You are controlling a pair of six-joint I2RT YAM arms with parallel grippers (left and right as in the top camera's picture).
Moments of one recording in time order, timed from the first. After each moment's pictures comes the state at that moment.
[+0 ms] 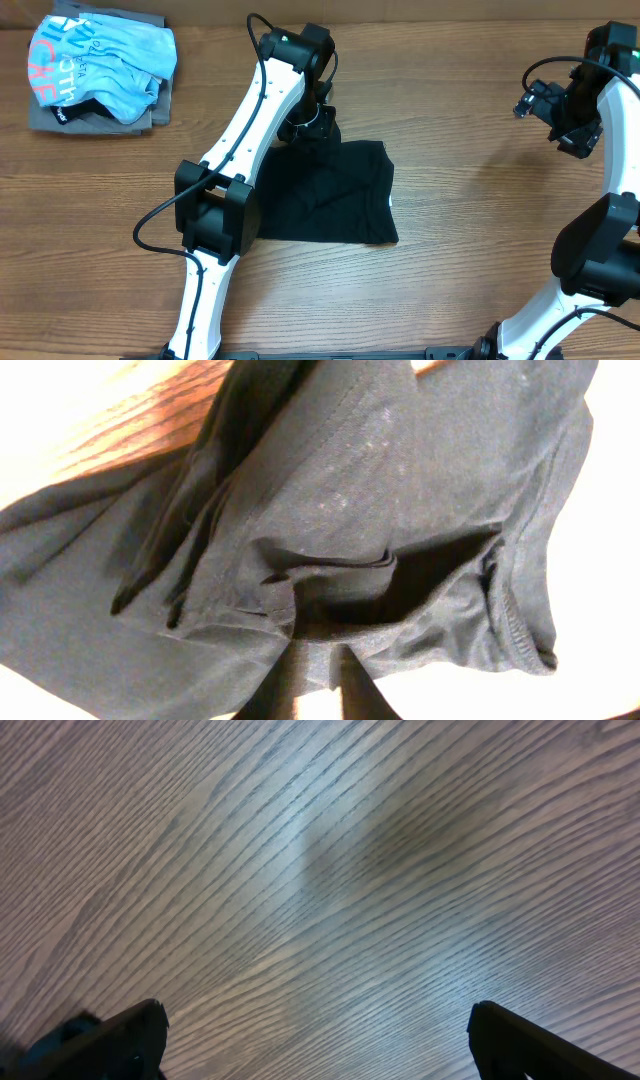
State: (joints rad) left arm -0.42 2.36 2.31 -1.56 0.16 -0.18; right arm -0.30 1.97 1.85 -1.28 -0.07 0.36
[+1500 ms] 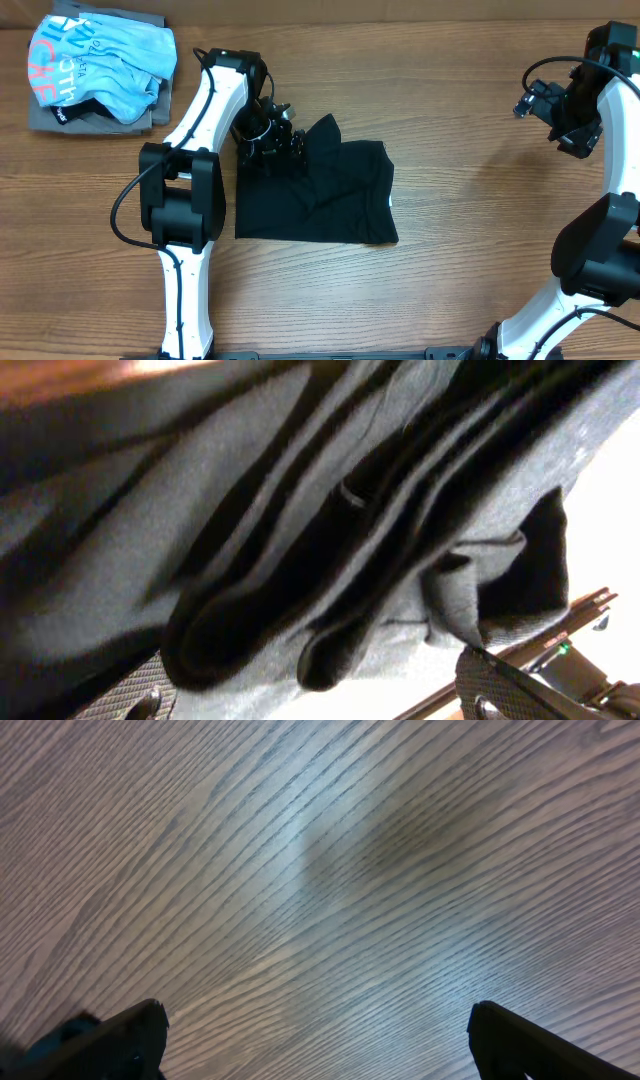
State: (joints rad) left arm -0.19 2.36 2.00 -1.46 0.47 0.01; right arm -0.30 1.97 1.85 -1.28 -0.07 0.36
